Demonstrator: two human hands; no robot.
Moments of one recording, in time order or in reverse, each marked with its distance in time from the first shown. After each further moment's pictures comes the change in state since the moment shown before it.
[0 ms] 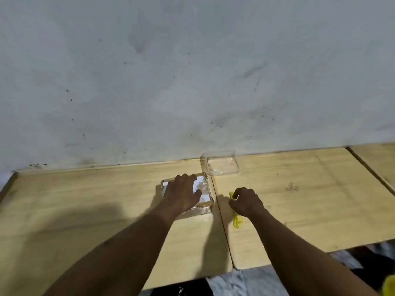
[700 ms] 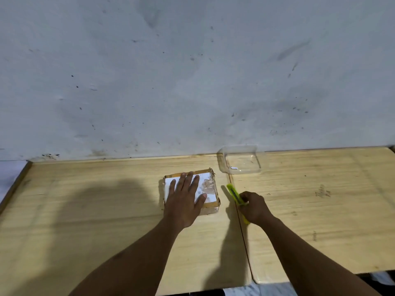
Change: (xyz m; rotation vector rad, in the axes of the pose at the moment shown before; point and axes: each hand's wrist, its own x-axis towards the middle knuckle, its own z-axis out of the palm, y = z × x) left_hand 0.007 -0.066 0.066 0.163 0.123 0.007; right_hand 0.048 0.000 0.053 0.195 -0.065 -0.087
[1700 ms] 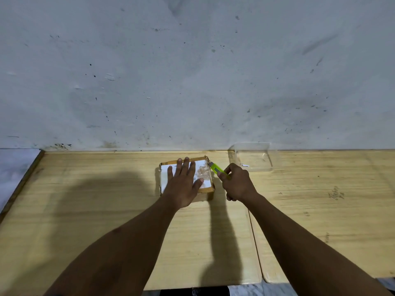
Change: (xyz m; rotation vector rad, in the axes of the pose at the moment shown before) left_hand 0.029 -0.050 -0.008 -0.013 -0.133 -0.061; right_hand -0.009 -0.120 0.003 0.320 0.002 -0.095
